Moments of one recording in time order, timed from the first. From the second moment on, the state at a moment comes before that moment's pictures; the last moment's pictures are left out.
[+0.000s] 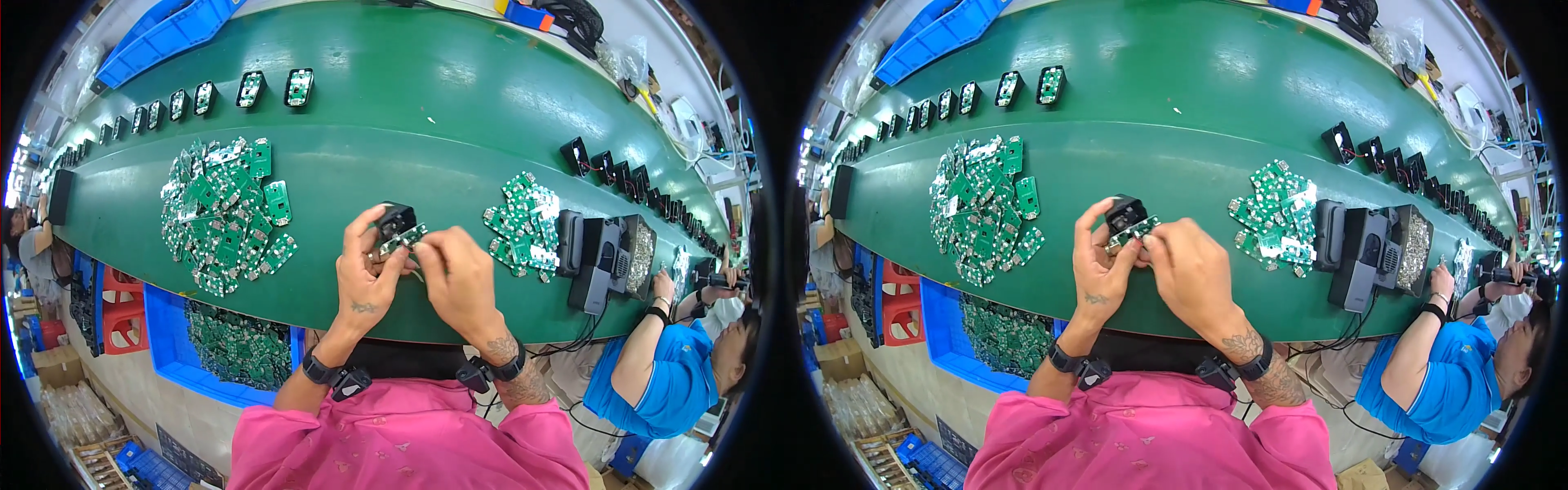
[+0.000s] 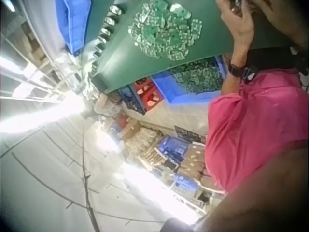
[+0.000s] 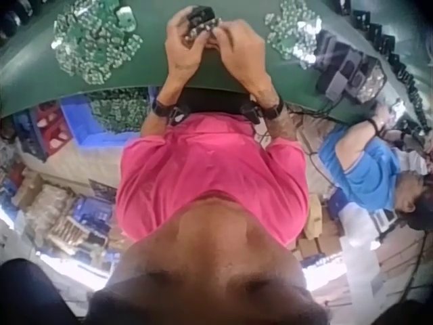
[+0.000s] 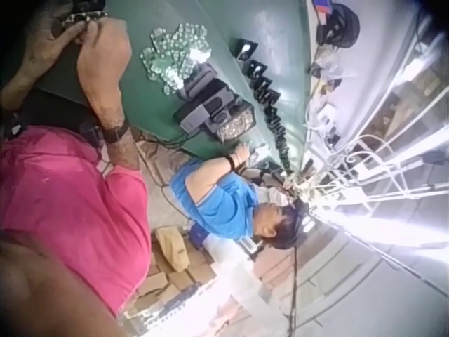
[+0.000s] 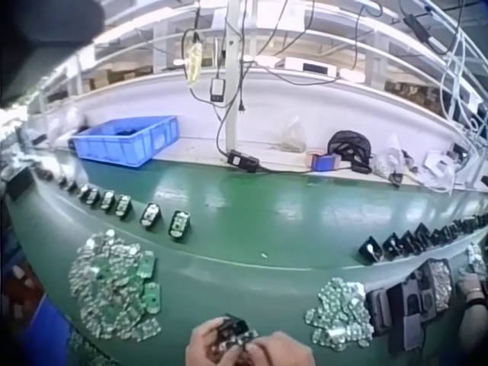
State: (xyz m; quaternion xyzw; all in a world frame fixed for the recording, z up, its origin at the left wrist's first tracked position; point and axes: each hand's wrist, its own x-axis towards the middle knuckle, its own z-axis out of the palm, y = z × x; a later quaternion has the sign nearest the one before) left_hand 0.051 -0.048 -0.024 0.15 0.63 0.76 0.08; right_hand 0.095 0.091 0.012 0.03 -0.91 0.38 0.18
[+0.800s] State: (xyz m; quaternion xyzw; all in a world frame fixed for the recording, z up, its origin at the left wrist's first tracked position) left_hand 0.049 -0.054 -0.021 0.21 0.59 0.77 0.14; right_hand 0.105 0.109 0.009 -0.16 -0.63 0.75 0.08
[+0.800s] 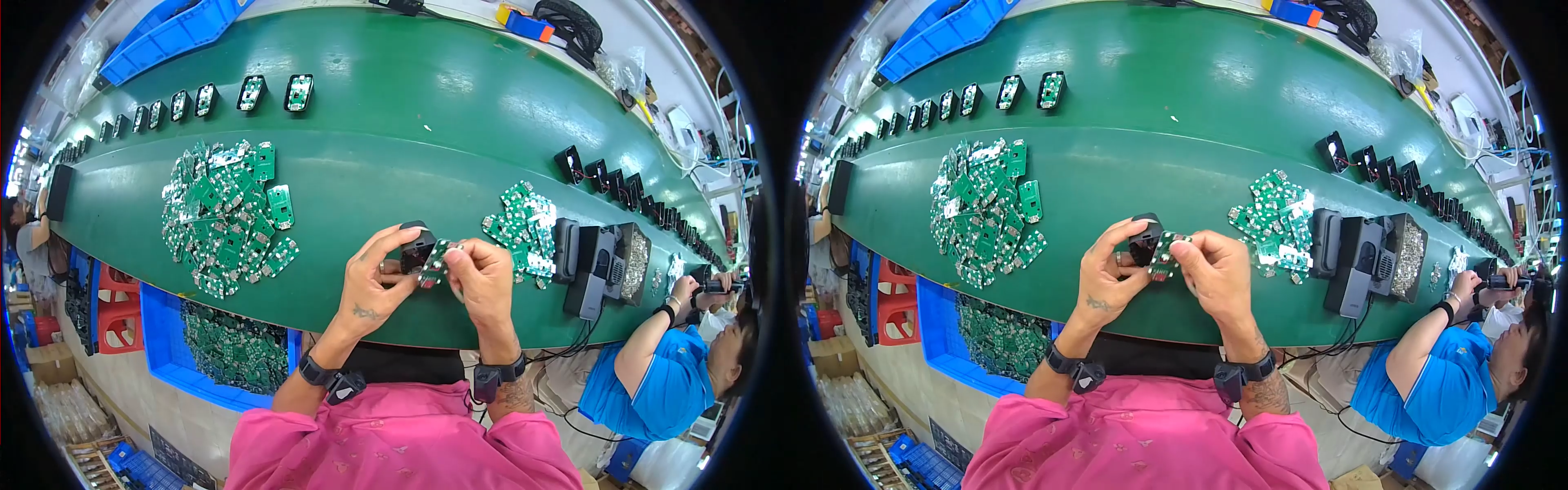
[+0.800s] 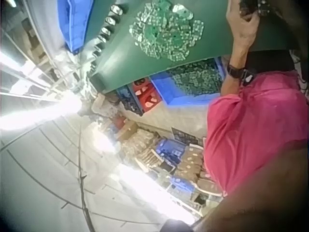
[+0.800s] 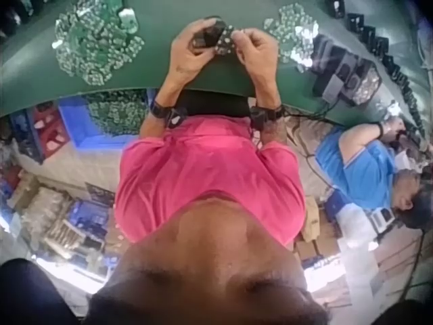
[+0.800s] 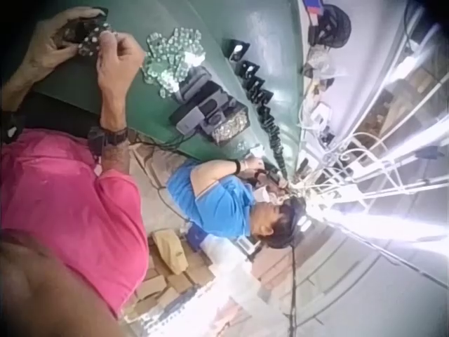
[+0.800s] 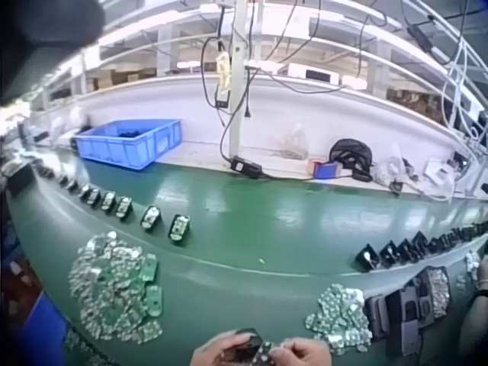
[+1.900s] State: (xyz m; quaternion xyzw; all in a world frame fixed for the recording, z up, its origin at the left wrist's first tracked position) left_hand 0.052 -0.052 -0.020 0.09 0.68 0.72 0.01; right_hand 0.083 0.081 0.022 -0.01 -0.89 0.44 0.14
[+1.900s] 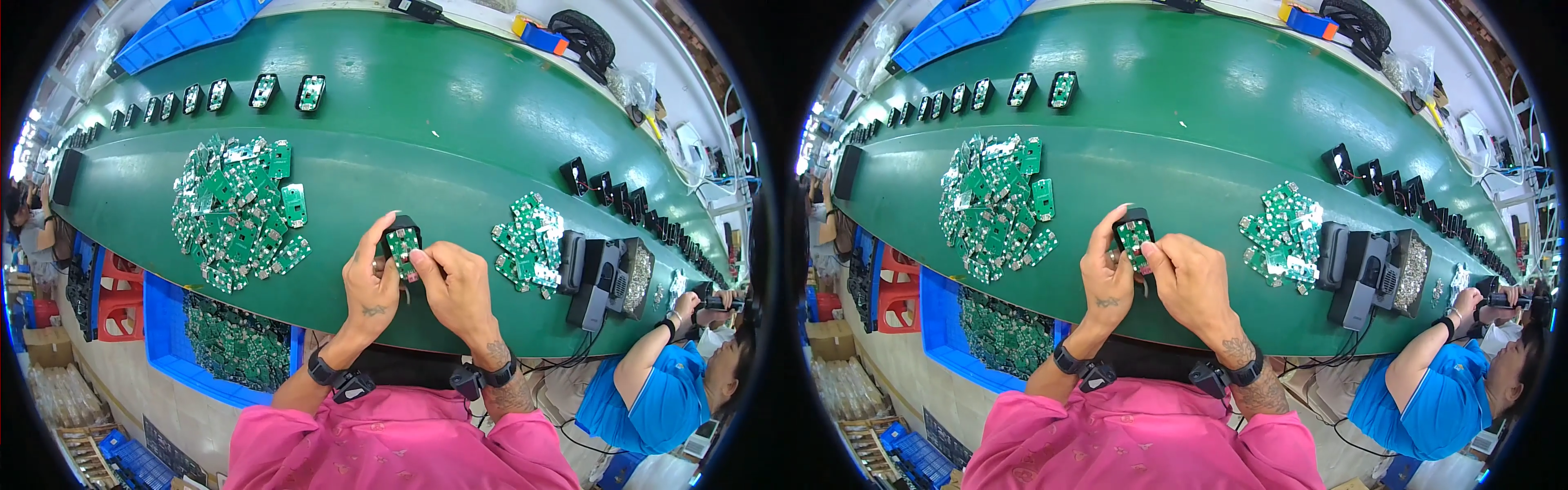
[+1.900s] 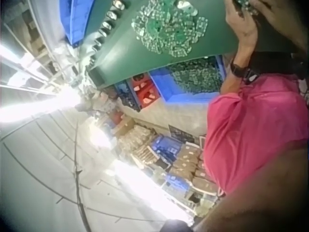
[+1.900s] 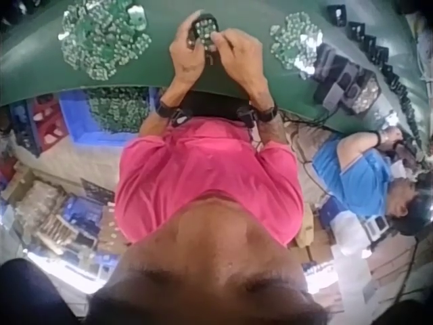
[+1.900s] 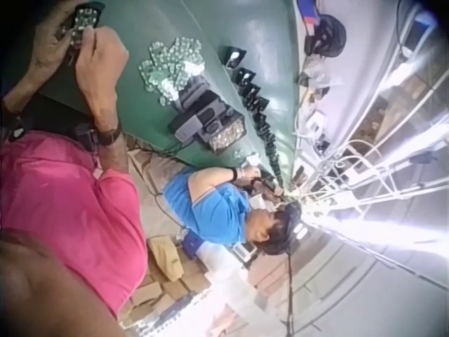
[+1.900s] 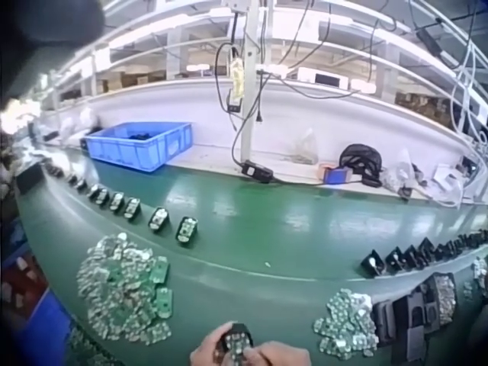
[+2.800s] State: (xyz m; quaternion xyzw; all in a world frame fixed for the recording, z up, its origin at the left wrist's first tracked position) left_hand 0.040 -0.059 -0.020 0.09 0.61 0.78 0.10; right_hand 0.075 0.075 0.022 -0.04 -0.92 0.36 0.15
